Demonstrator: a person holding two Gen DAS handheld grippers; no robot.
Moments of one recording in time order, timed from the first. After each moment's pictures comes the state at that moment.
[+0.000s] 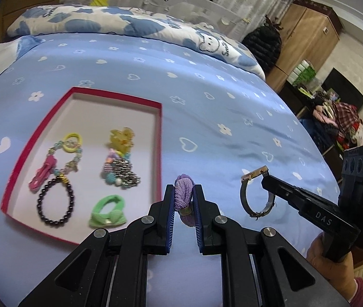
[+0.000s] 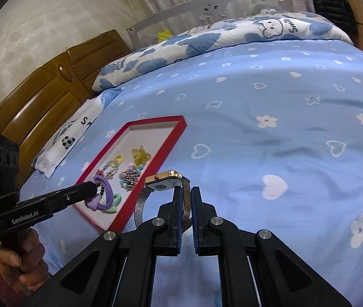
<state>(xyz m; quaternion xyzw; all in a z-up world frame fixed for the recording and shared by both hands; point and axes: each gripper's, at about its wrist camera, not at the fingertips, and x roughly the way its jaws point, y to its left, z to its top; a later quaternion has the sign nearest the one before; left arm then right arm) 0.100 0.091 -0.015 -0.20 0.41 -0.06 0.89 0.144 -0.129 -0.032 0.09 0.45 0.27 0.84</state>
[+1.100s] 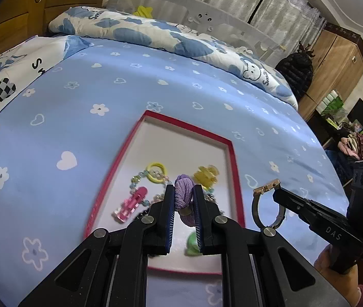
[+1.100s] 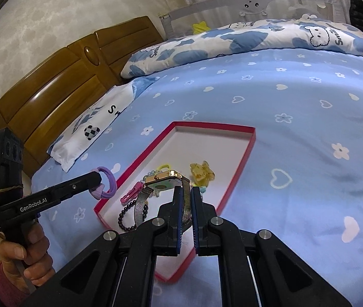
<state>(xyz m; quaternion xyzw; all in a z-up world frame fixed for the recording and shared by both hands) 0.094 0.201 -0.008 -0.21 0.39 0.02 0.90 0.167 -0.012 -0.025 0.06 0.45 0.34 0.82</state>
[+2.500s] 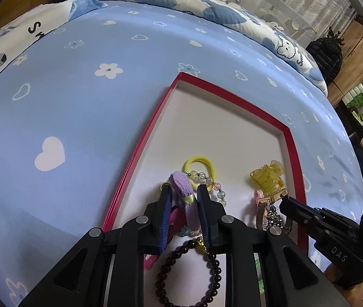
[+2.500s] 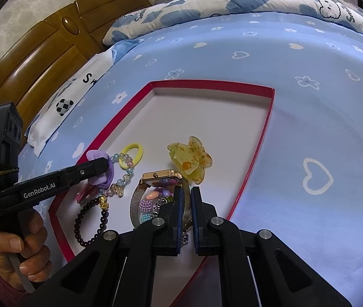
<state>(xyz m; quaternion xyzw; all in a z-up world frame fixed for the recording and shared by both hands) 0.189 0.225 -0.096 -0.23 0.47 0.06 0.85 0.213 0.038 -0.104 0.03 0.53 0.33 0.78</state>
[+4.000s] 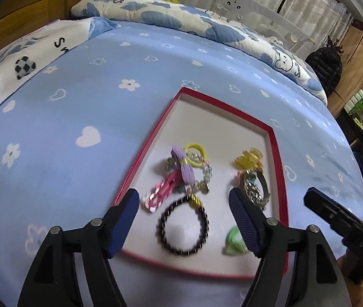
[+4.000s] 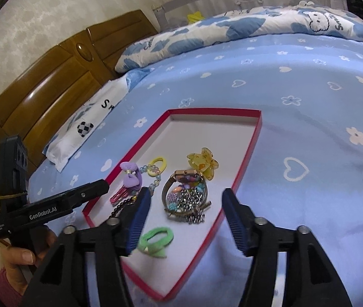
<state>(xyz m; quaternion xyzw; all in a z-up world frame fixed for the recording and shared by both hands) 0.101 0.200 -0.042 -0.21 0.43 0.09 0.87 0.172 -0.003 -0.056 0.08 0.47 0.34 0.81</state>
